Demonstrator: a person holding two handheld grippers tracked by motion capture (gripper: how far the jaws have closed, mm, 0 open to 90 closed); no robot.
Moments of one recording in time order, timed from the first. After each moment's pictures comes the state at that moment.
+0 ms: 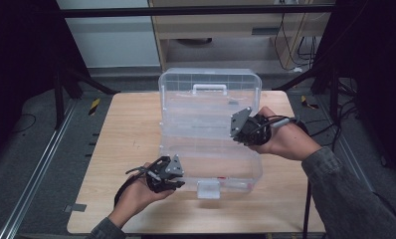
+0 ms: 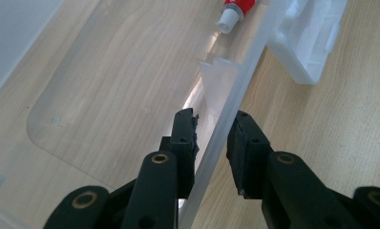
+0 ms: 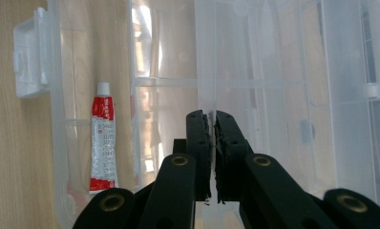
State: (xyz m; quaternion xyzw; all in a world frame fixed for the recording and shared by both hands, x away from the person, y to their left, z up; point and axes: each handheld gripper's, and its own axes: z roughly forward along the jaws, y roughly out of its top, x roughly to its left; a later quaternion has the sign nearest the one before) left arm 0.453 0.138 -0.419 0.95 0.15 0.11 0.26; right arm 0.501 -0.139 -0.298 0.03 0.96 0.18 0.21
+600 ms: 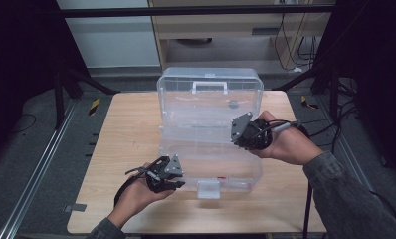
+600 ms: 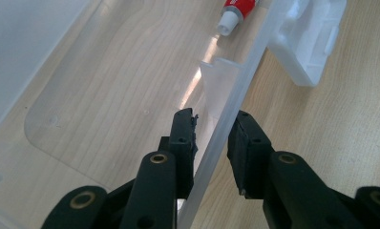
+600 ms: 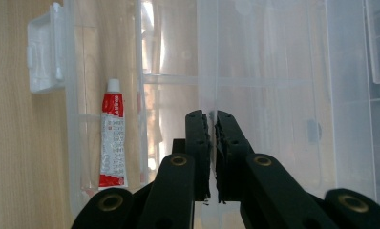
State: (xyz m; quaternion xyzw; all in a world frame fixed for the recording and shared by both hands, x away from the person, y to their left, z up) left arm 0.453 0.140 -0.420 0.94 0.16 0.11 0.27; right arm 0.492 -0.139 -0.302 0.02 0.96 0.18 0.21
